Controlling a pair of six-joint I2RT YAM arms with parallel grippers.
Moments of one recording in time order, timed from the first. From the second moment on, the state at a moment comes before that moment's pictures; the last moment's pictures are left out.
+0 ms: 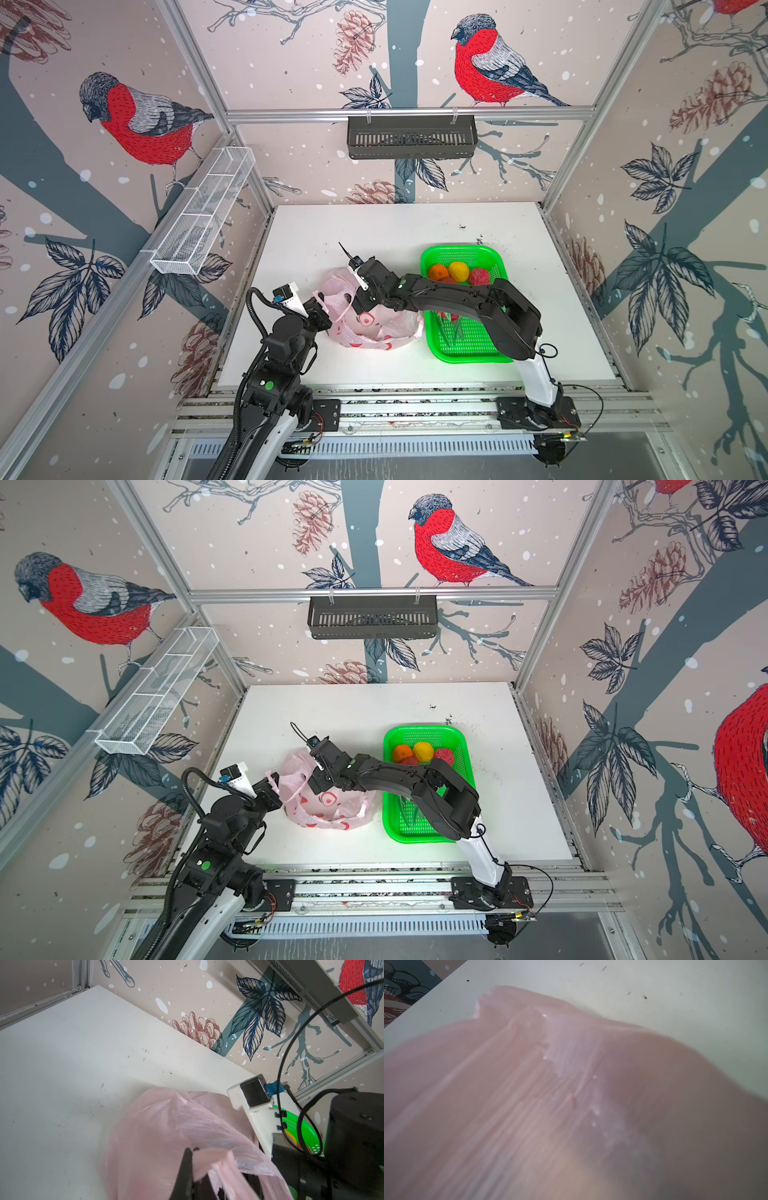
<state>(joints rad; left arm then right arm) -0.32 0.30 0.31 -0.27 -0.15 -0.60 1.06 2.11 1.56 -0.24 0.04 0.24</state>
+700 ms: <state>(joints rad) -0.32 0.23 0.29 -0.27 -0.16 -0.60 1.13 2.05 1.57 -0.27 0.17 0.33</state>
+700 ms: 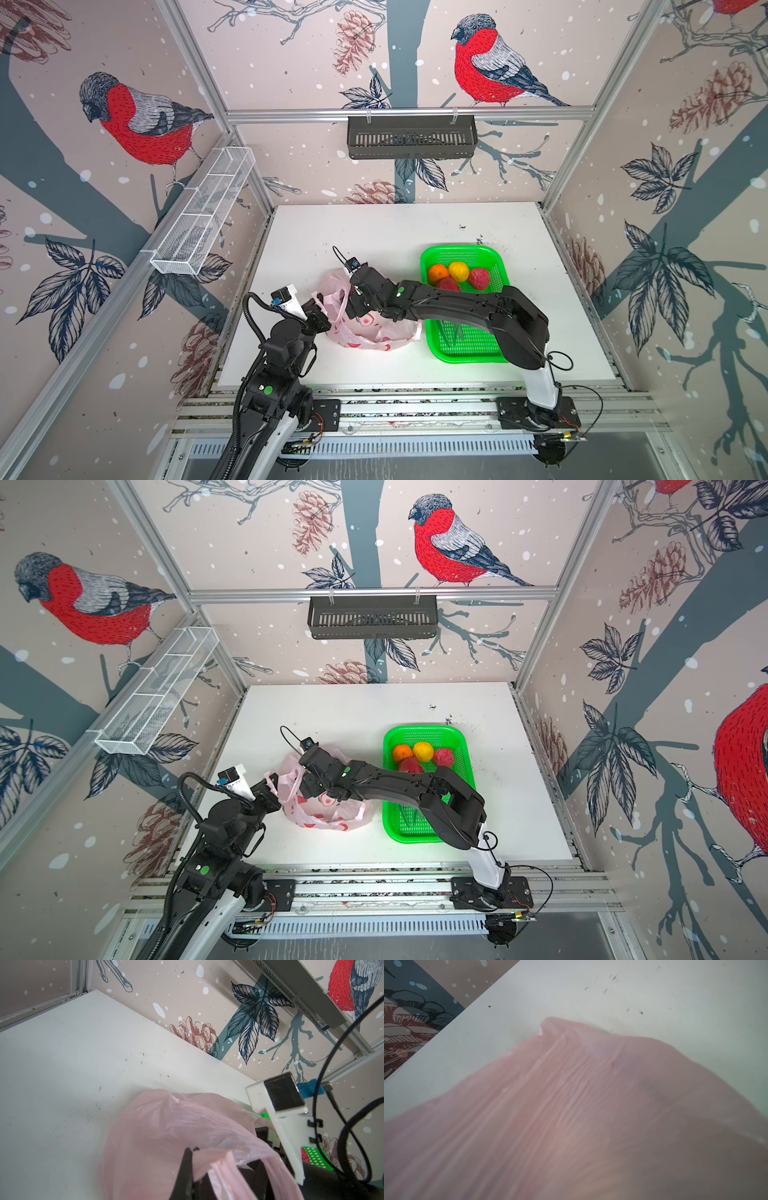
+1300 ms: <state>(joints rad) -0.32 0.21 0.28 -0.30 -0.16 -0.61 1.09 2.08 1.58 -0.37 0.22 0.26</state>
